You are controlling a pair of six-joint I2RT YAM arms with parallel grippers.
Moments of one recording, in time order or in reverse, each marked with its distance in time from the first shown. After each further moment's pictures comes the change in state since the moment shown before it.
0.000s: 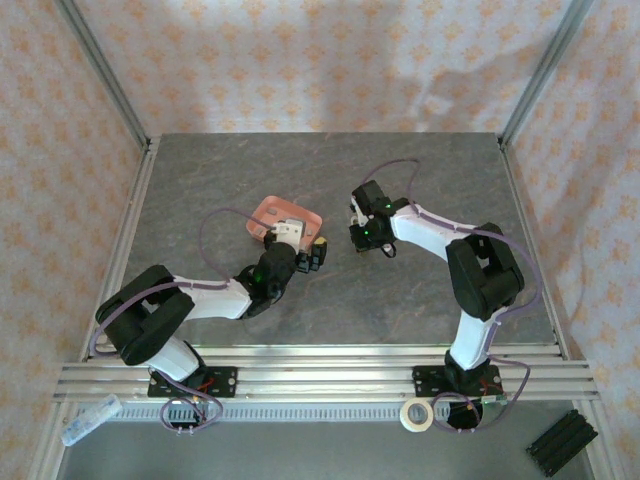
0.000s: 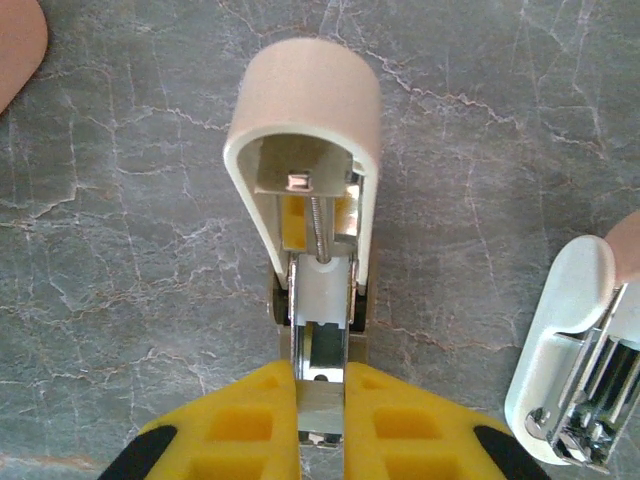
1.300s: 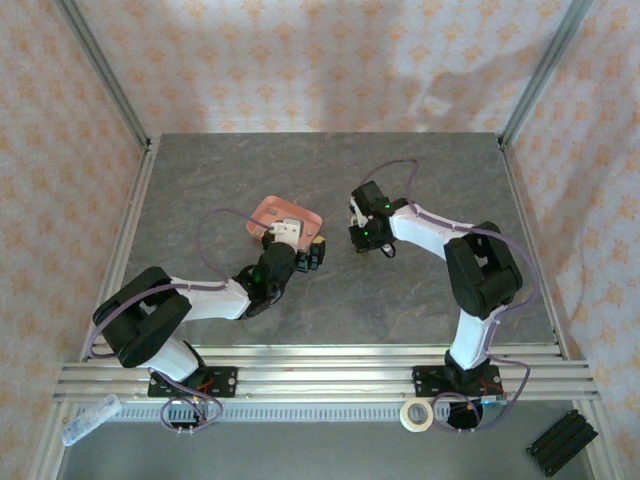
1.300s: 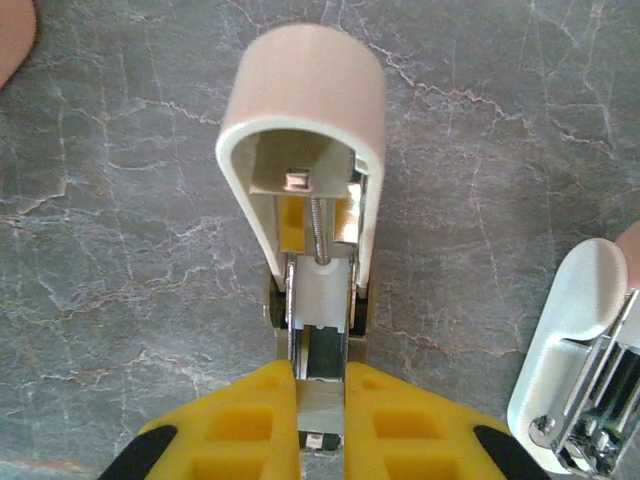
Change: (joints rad) left arm -0.002 -0.017 -0.002 -0.021 -0.023 -0.022; right arm 0.000 0.007 0.002 0.000 -0.004 -0.011
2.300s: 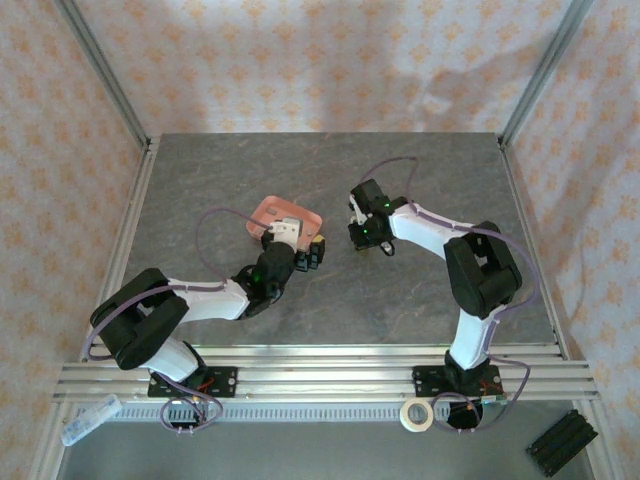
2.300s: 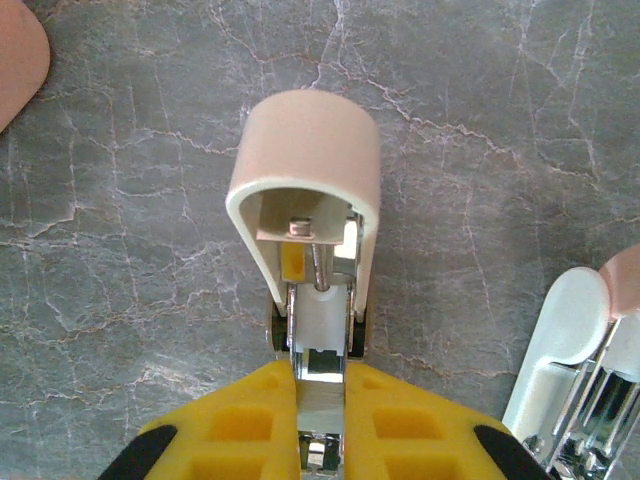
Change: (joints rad) left arm 0.000 -0.015 0.000 -0.005 -0.003 -0.001; right arm 0.000 0.010 0.014 0.013 0.013 -0.008
